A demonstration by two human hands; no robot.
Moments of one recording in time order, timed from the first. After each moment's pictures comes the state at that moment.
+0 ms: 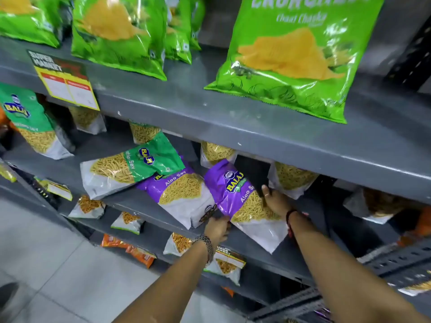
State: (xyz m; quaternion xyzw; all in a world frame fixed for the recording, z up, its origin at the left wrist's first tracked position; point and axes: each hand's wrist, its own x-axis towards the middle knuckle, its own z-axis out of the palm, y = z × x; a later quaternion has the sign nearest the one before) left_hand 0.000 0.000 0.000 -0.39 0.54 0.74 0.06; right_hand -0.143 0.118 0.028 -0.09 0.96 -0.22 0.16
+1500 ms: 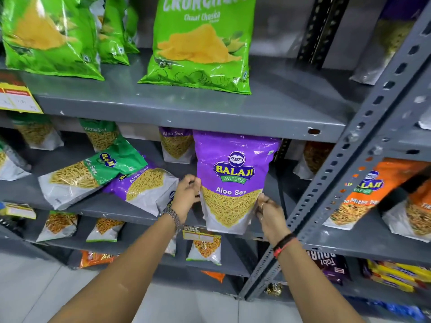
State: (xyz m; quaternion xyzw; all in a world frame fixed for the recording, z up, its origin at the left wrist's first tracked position) left_hand 0.004 0.017 0.053 -0.20 0.68 0.70 -0.08; right_hand -0.041 0.221 0.025 0.22 0.64 -0.72 0.13
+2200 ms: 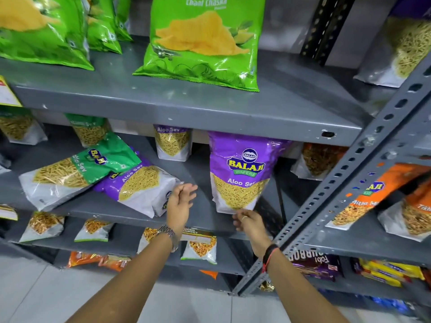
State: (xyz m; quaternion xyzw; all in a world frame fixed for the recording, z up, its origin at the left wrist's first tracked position) left_hand 0.020 0.010 0.019 -0.22 0.64 0.72 -0.15; right_hand -0.015 0.192 -0.004 0.13 0.73 -0.64 0.18
